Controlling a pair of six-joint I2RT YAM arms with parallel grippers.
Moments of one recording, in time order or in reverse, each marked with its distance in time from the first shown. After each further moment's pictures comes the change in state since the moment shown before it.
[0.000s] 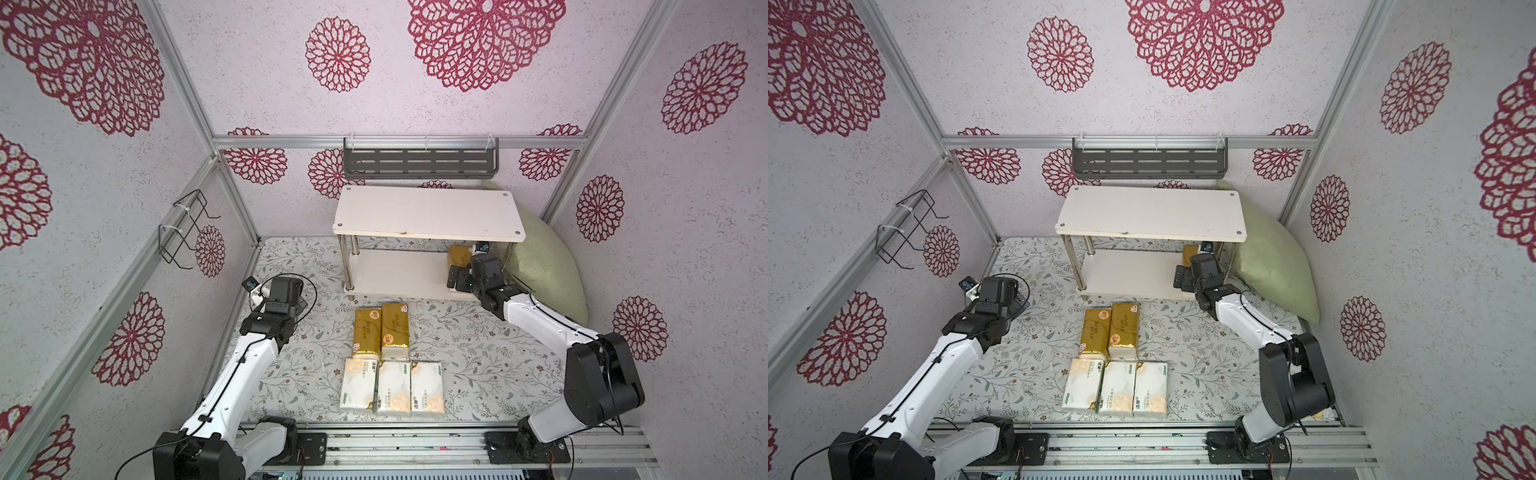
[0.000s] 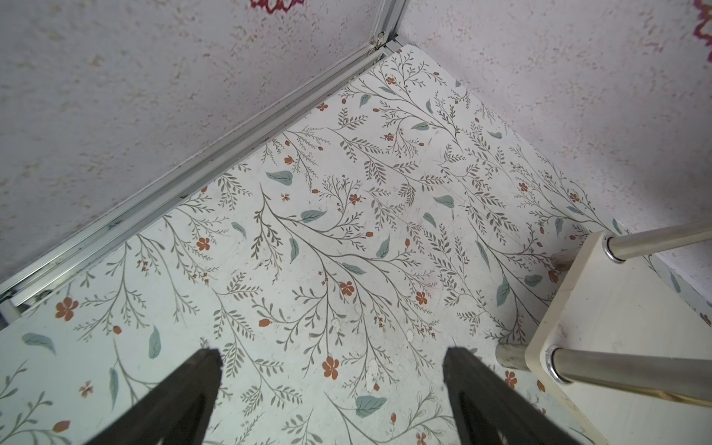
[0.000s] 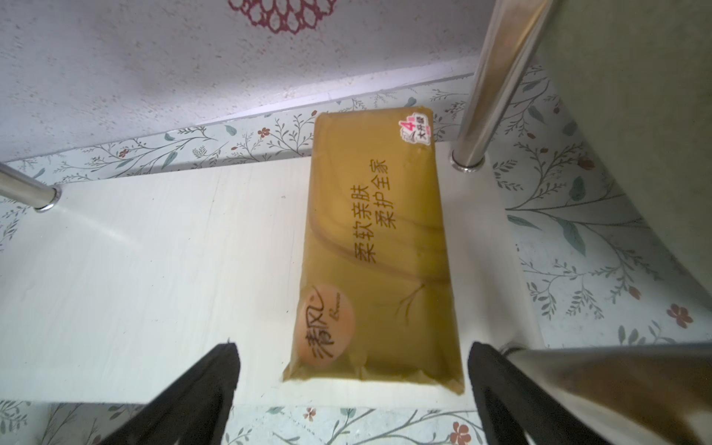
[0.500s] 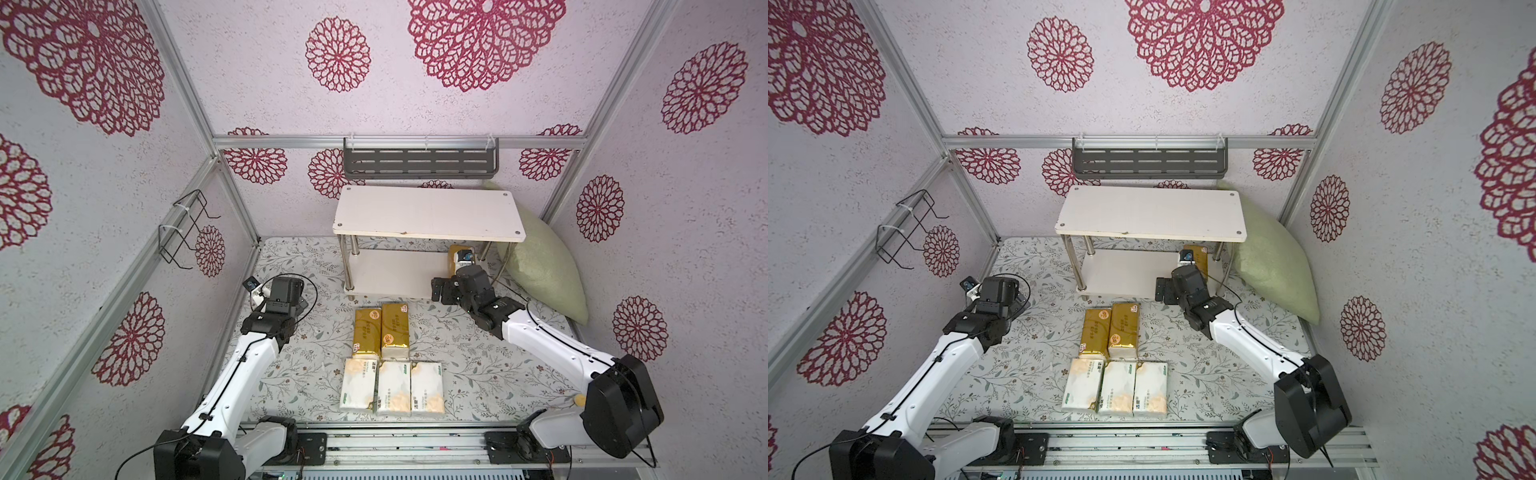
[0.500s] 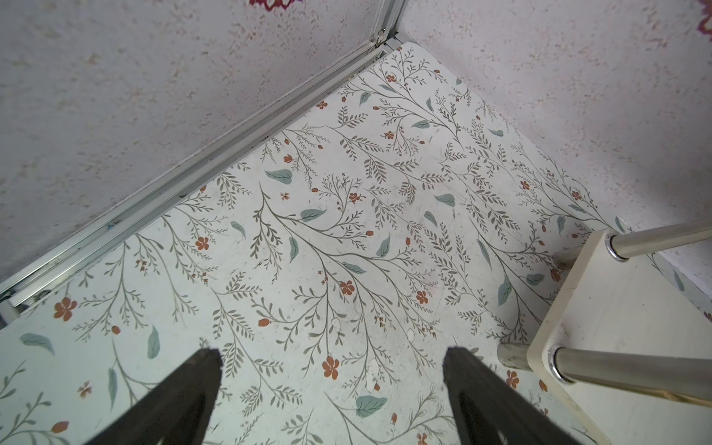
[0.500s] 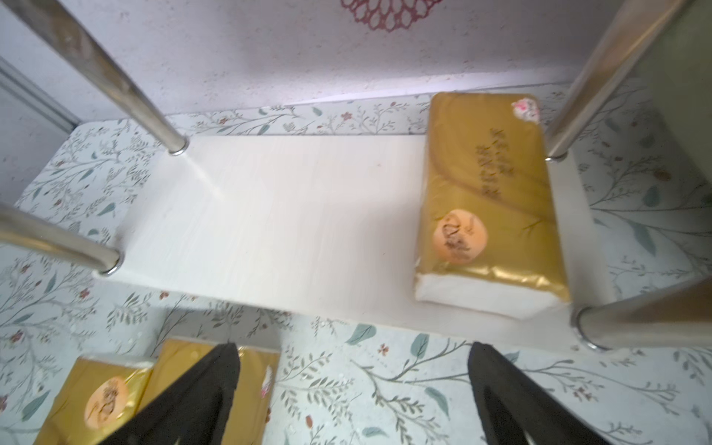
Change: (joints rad) left arm -0.002 0.006 -0.002 0.006 -0.002 0.002; right arm 0.225 -0.142 -0.074 -0.031 0.028 0.040
